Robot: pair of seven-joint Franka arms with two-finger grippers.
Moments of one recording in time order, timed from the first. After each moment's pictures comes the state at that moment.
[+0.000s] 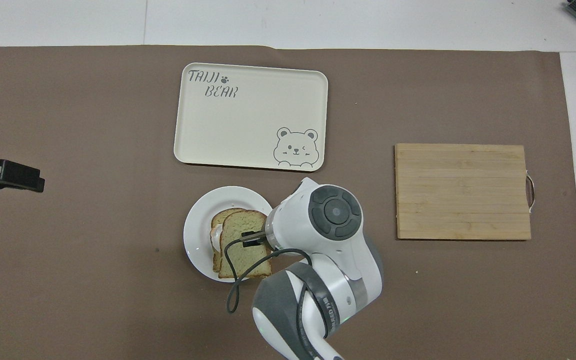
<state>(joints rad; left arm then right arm) -0.03 -0.07 -0.02 -1.64 -0.02 1.53 0.04 0.69 0.21 0.00 -1.95 0.37 2.24 0.31</state>
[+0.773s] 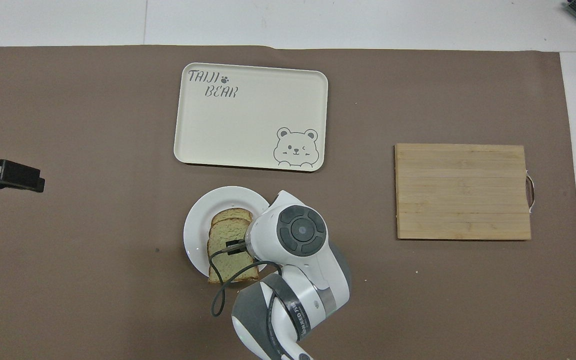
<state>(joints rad) -0.03 -0.07 -0.02 -1.64 -0.02 1.53 0.04 0.75 0.30 0.01 -1.95 0.37 2.37 0.31</state>
